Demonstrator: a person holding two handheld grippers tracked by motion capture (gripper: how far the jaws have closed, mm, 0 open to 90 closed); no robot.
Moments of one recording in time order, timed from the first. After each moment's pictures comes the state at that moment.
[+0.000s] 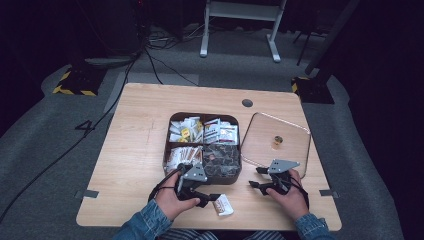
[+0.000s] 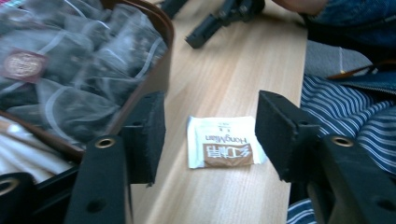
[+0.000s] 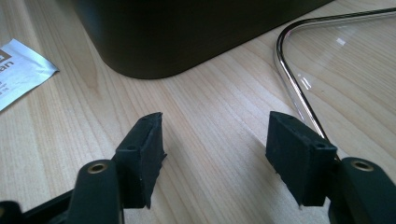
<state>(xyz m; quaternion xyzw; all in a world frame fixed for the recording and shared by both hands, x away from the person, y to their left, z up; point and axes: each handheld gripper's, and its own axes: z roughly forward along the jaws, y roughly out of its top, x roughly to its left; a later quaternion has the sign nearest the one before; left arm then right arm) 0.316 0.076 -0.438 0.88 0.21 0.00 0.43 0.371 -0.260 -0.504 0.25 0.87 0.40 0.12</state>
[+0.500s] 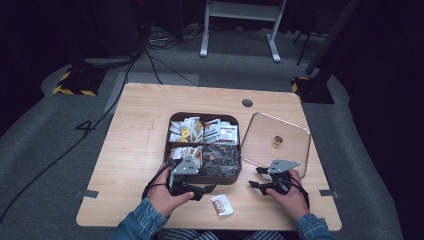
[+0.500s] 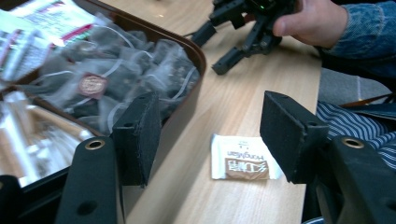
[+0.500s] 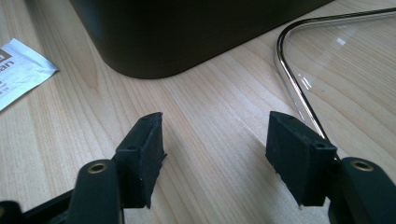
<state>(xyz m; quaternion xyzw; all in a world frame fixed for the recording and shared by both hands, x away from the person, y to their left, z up) 0.318 0.097 -0.423 0.85 0.24 0.04 0.47 0.371 -0.260 -0.504 0.25 0.87 0.40 0.12</state>
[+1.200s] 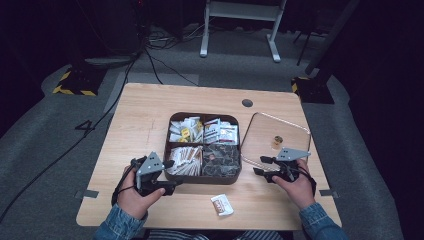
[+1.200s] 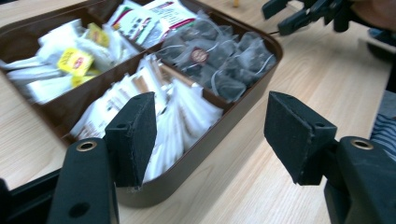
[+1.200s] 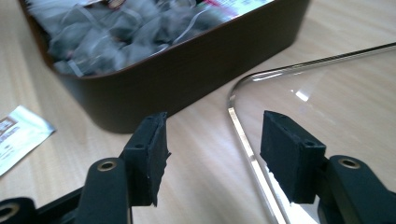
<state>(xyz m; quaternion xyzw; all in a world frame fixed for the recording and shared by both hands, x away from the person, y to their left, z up) 0.303 0.168 -0.416 0.82 0.33 0.13 0.46 0.390 -0.274 -0.472 0.28 0.84 0.44 0.13</state>
